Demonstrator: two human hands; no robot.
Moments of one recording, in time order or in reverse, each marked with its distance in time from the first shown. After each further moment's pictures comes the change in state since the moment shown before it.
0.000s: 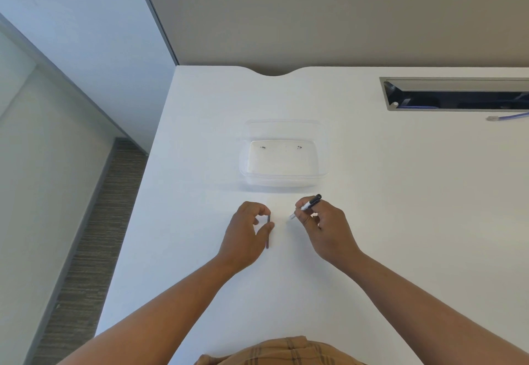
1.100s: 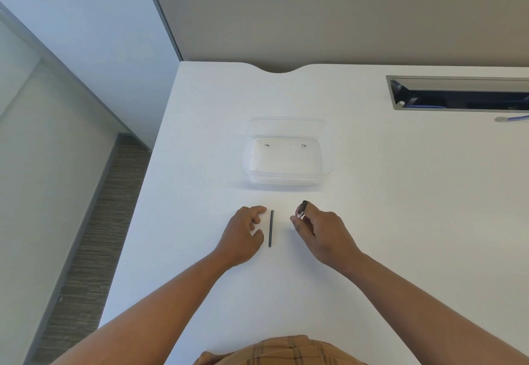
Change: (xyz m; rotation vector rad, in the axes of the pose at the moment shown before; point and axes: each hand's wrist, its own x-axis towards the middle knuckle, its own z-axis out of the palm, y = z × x) left_hand 0.005 -0.022 -0.005 0.027 -0.176 -0.058; right_hand 0.001 0.006 0.005 -0.304 -0.187 -0.063
